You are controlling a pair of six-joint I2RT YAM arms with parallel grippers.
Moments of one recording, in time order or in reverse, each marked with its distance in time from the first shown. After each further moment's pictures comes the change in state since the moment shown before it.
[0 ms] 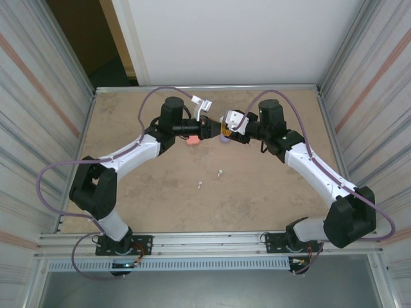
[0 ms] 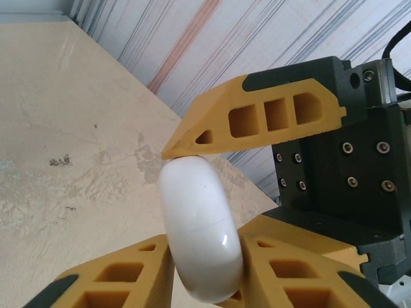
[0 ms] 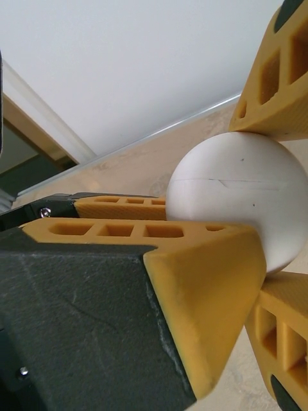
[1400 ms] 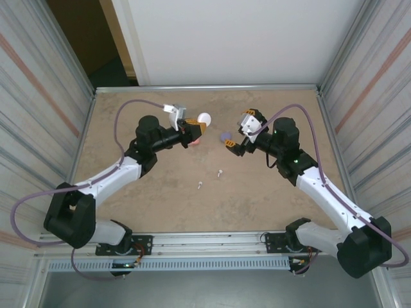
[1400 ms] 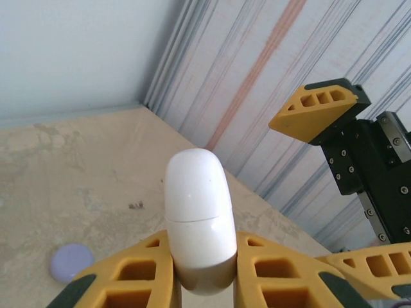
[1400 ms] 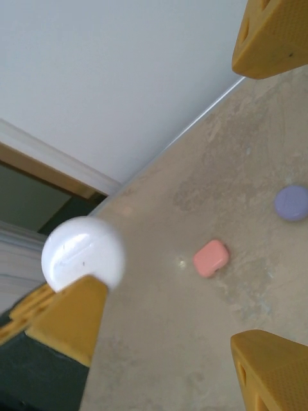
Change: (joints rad) left arm 0.057 -0.302 -0.374 0.313 -0.241 0.034; right arm 0.006 -0.266 -0.258 0.233 0.058 0.366
